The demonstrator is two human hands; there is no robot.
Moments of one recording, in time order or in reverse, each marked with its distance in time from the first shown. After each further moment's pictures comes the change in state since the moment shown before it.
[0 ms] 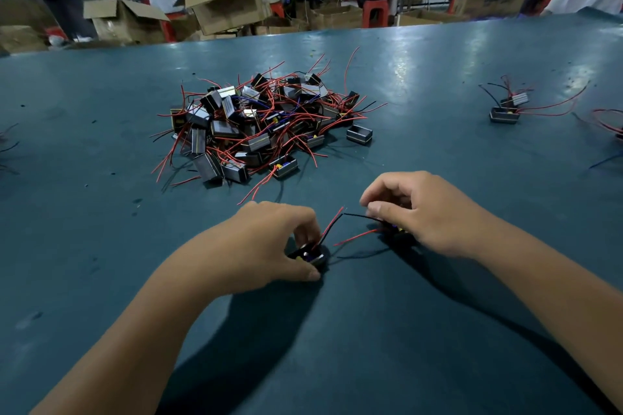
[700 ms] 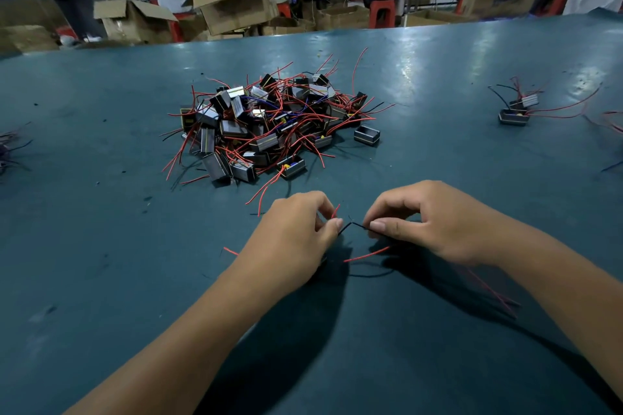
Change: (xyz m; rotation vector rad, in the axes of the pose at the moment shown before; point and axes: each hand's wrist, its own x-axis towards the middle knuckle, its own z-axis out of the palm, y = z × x) left_hand 0.020 0.015 0.032 -0.357 0.373 -0.151; right_hand -0.006 -0.010 -0.007 -0.104 -0.197 -0.115
